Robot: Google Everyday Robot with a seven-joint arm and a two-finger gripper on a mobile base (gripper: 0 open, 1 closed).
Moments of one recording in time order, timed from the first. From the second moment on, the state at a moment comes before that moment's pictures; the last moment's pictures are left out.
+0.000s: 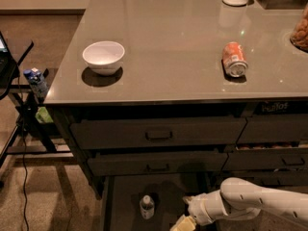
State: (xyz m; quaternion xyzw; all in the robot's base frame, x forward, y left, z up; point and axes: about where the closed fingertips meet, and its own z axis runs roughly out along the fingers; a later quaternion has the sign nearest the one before) arm 0.373 -0.092 0.395 -0.41 0.82 0.35 0.18
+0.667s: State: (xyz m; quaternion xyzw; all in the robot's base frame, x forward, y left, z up) arm 0.414 -0.057 0.353 -0.39 0.81 0.37 0.24
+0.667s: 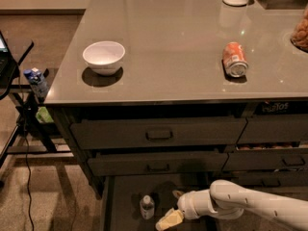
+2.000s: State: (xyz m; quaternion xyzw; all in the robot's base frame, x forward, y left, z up) arm 0.448 -0.009 0.280 -0.37 0.78 0.41 0.28
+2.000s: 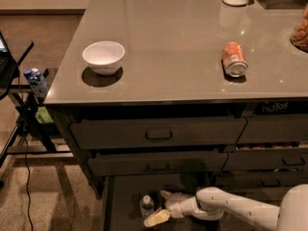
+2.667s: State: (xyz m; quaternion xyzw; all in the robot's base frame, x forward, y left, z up) arm 0.457 0.011 0.256 -0.37 0.77 0.43 0.30
